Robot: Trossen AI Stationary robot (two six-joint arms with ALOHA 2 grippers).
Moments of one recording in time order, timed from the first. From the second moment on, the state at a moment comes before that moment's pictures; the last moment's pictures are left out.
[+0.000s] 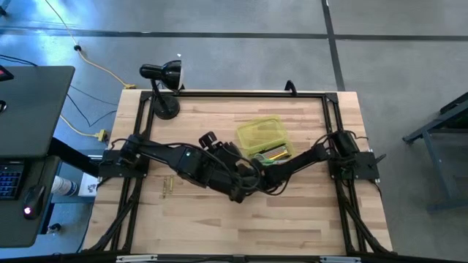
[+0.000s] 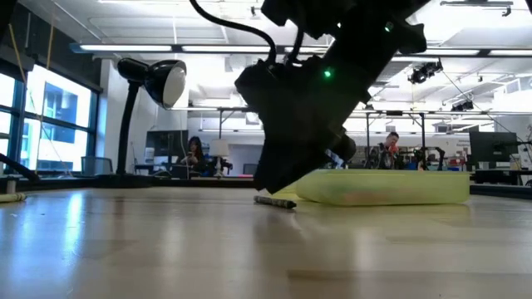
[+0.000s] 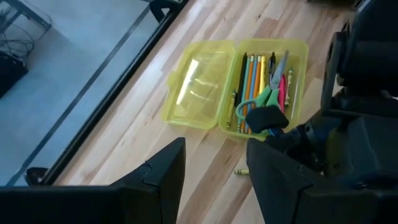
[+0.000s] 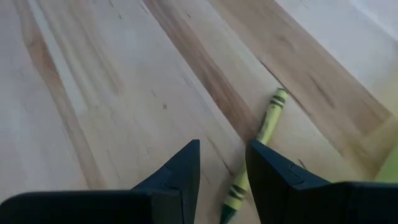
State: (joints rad) left arm -0.38 2.01 2.36 -1.57 -0.78 -0.75; right arm 0.29 2.01 1.22 -0.19 0.42 0.78
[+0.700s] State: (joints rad) left arm -0.38 2.00 2.36 -1.57 -0.77 -0.75; right arm 0.27 2.01 1.23 -0.26 0.48 0.76
